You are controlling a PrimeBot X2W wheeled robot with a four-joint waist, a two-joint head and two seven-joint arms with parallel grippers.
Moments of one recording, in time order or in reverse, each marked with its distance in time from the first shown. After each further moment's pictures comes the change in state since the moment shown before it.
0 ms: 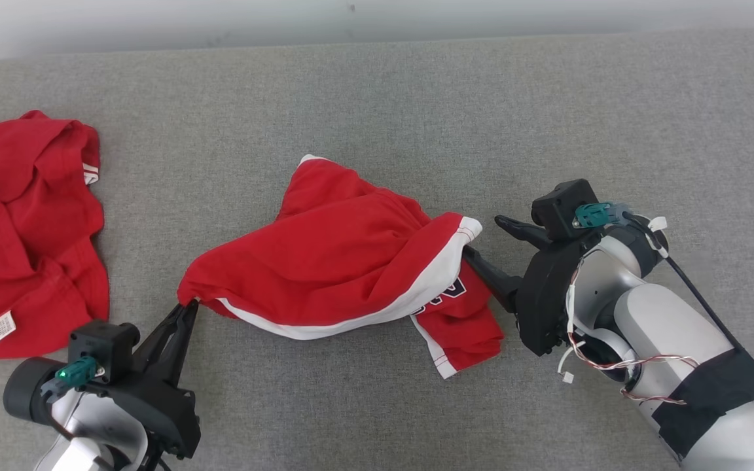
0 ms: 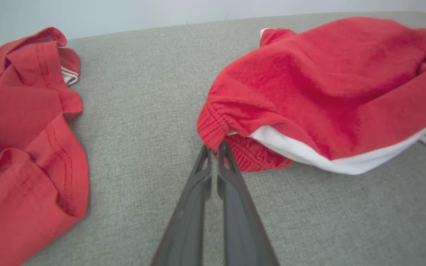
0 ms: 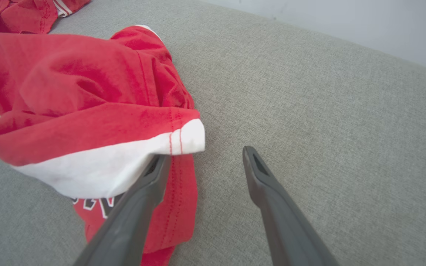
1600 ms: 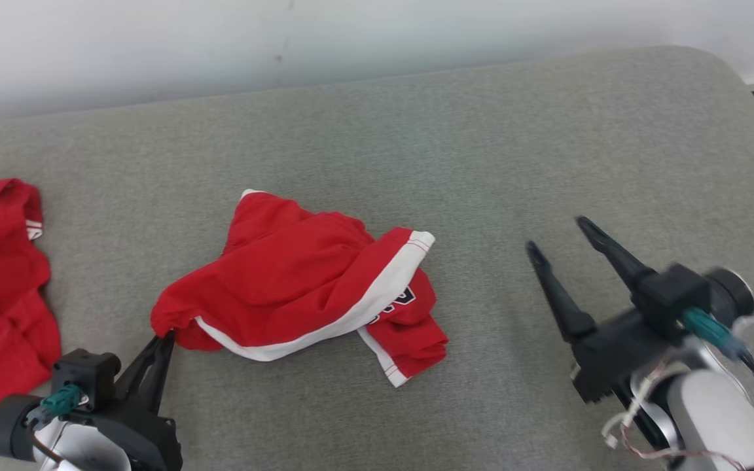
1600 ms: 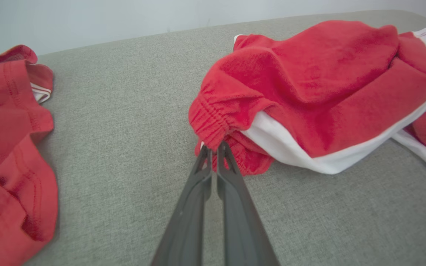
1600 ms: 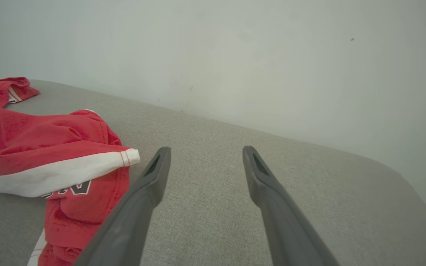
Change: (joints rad) left arm 0.067 0.024 0.038 0.024 0.005 0.017 -0.008; right arm 0.388 0.037 -0.350 -0.280 -0.329 -0.037 -0.378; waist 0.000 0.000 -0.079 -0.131
